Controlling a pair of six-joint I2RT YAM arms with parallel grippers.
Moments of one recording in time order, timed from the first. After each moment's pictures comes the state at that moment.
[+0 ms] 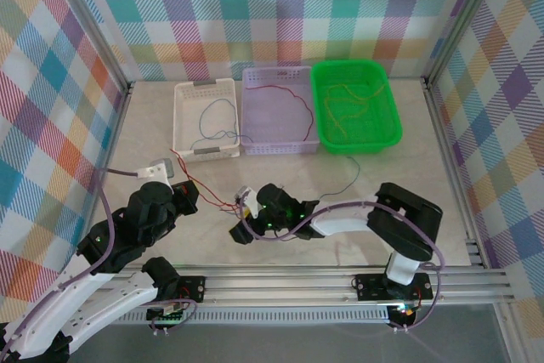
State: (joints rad) left arm -0.75 0.53 0.82 -0.83 -0.39 -0.82; right arm 1.14 1.75 0.82 0.32 -0.25 0.37
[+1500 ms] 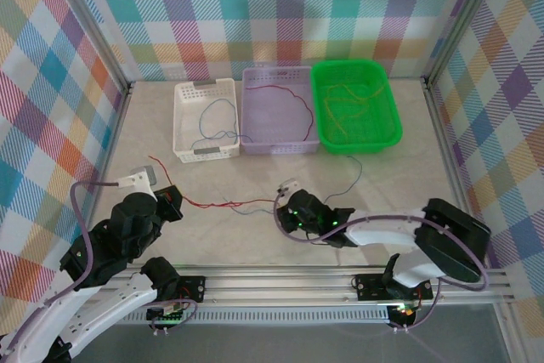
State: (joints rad) left arm -0.75 0.42 0.84 -0.96 -0.49 -0.78; right arm 1.04 1.38 0.53 0.15 0.17 0.47
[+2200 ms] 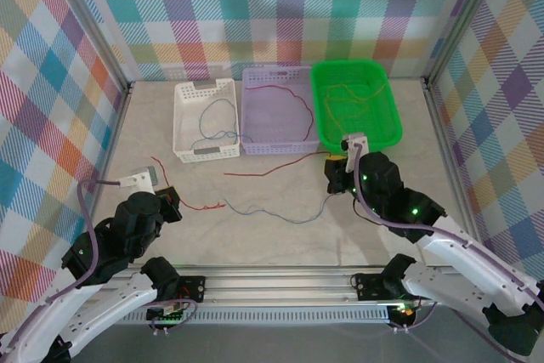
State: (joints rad) left arm -0.75 0.44 0.85 -1.00 -0.54 -0.72; right arm 0.79 0.85 0.89 -0.47 0.22 0.38
